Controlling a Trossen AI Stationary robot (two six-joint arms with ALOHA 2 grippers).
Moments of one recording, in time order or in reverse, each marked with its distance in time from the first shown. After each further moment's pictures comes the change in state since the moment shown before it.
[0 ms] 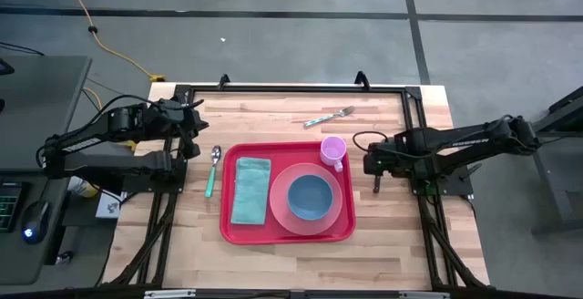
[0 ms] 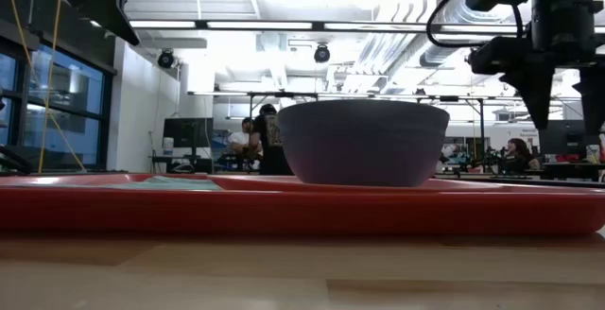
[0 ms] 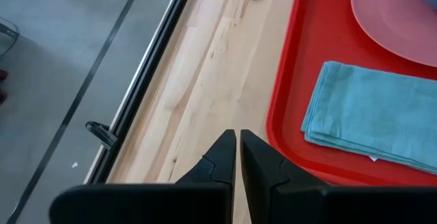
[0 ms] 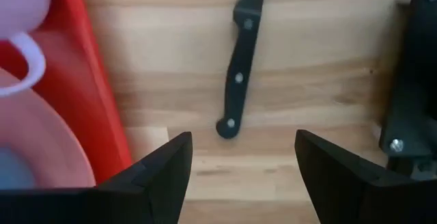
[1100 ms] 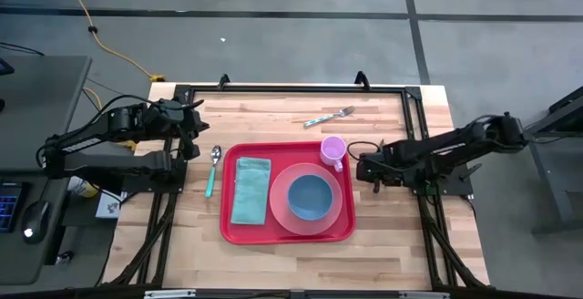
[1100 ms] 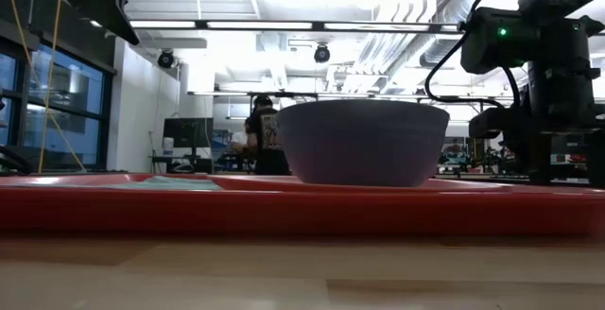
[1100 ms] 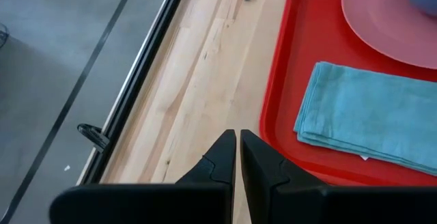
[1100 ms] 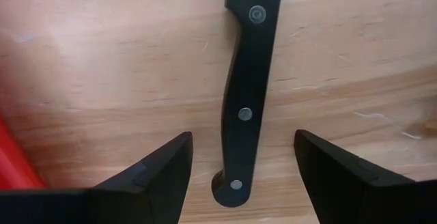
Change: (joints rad) left arm 0.000 0.000 0.000 0.000 0.027 -0.001; right arm -0.002 0.223 -0.243 0.425 -0.048 0.072
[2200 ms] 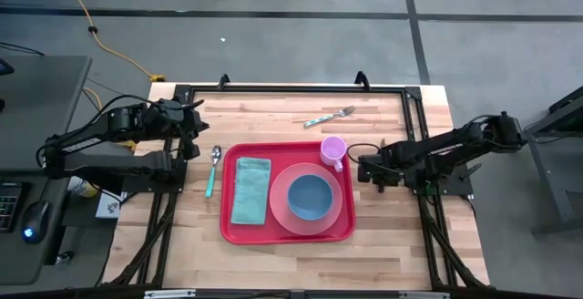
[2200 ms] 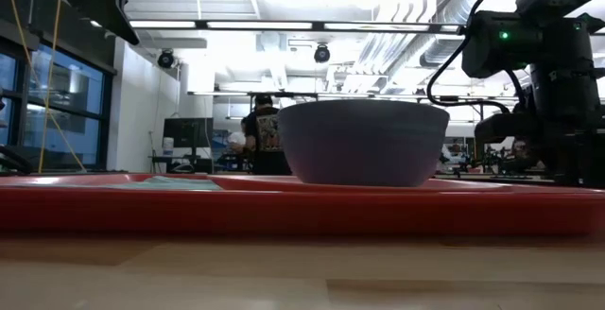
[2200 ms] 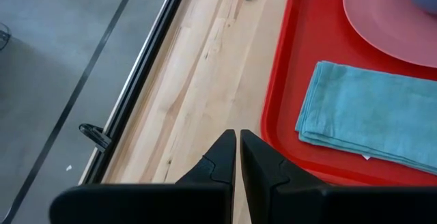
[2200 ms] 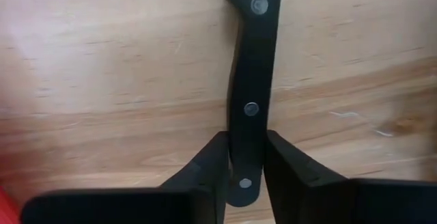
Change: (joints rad) left arm 0.000 0.000 0.000 -0.001 -0.005 0.004; right arm 0.001 0.038 0.003 -0.031 0.023 -0.004
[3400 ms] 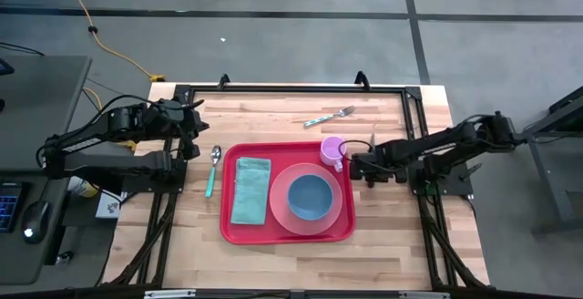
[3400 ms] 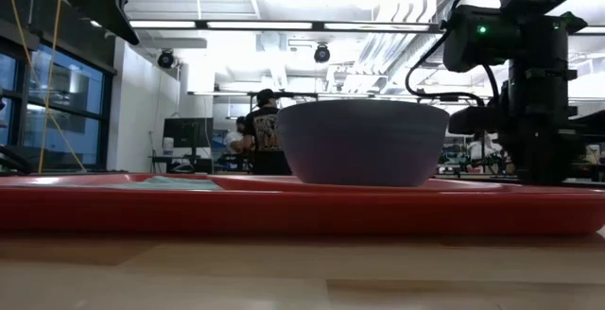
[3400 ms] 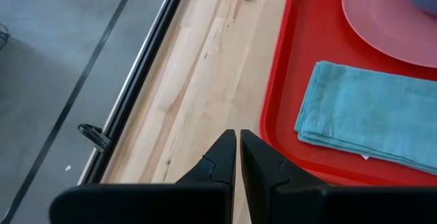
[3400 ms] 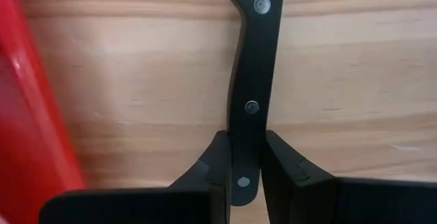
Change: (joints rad) left arm 0.000 0.000 0.000 0.000 0.004 -0.001; right arm 0.000 0.006 0.085 0.010 0.071 -0.078
